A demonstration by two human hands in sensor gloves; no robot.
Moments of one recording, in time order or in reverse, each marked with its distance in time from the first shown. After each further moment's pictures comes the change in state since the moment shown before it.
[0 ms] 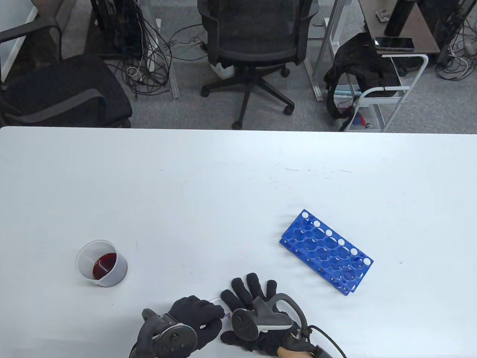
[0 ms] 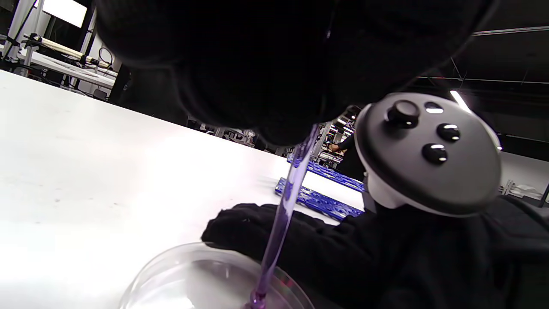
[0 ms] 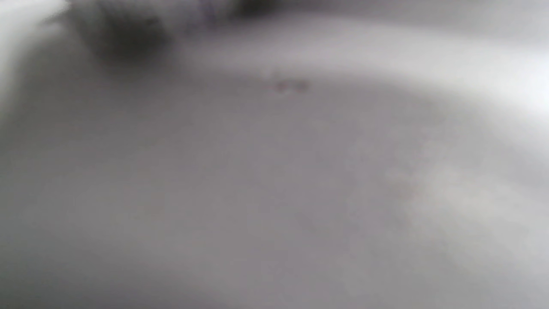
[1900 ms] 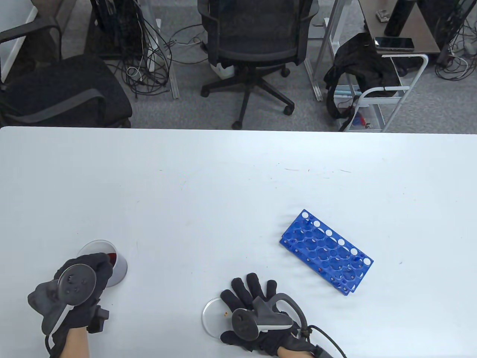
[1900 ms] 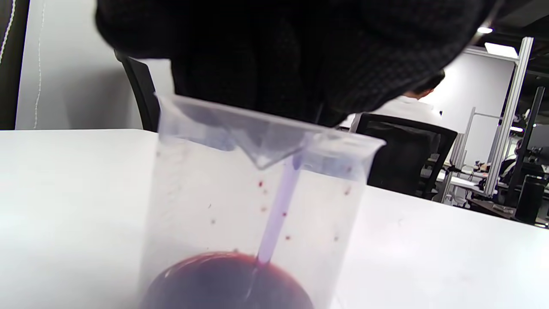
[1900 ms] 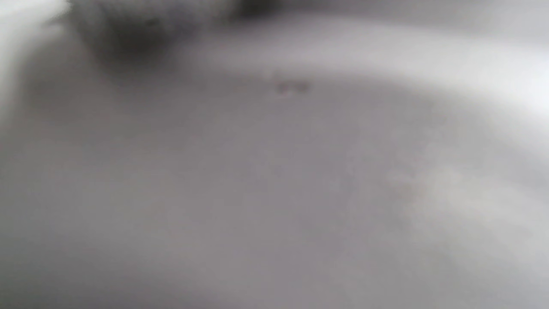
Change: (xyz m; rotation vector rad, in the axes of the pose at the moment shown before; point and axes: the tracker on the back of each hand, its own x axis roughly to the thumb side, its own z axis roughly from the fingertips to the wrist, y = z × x) left_hand -0.178 0.094 0.038 0.177 0.713 -0.286; right_hand -0.001 0.000 0.000 0.000 -0.002 -0.003
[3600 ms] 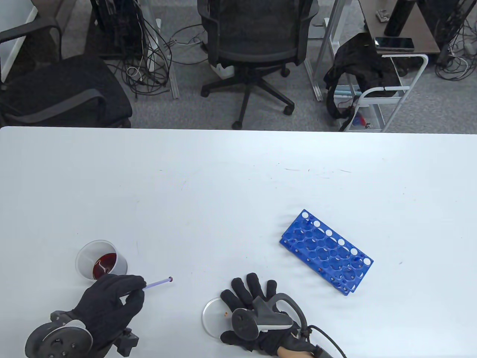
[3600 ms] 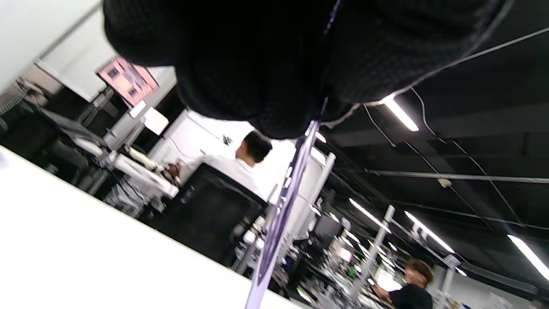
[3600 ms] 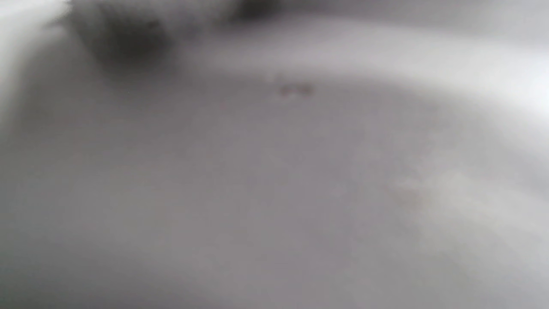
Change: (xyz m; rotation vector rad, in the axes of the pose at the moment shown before) left_hand 0.053 0.031 0.065 0.135 -0.494 0.531; right_hand 0.000 0.000 0.000 0.000 0.000 -0.001
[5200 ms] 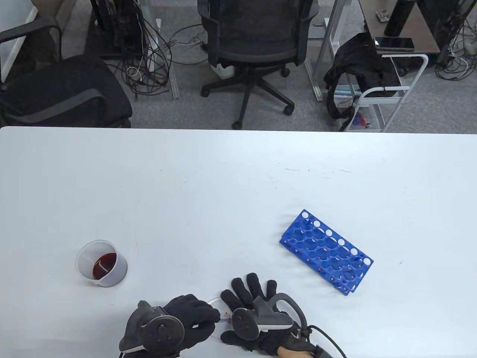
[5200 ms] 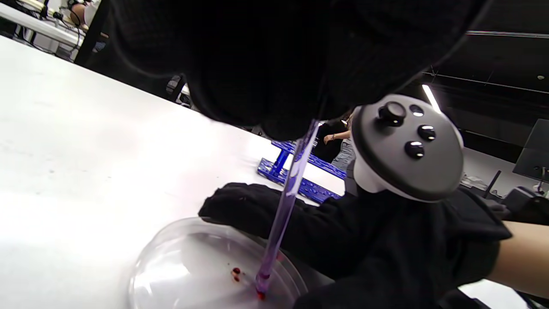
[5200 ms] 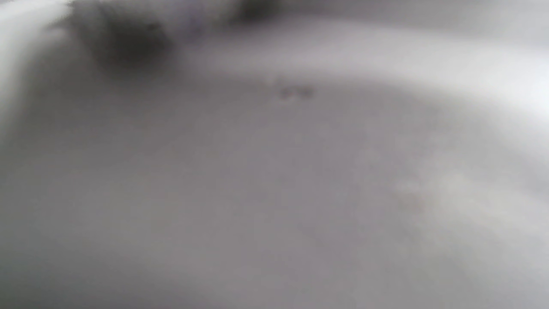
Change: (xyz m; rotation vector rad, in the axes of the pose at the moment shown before) left_hand 0.055 -0.116 -0.001 -0.491 -0.196 -0.036; right_hand 0.000 0.000 0.000 -0.003 -0.001 -0.006
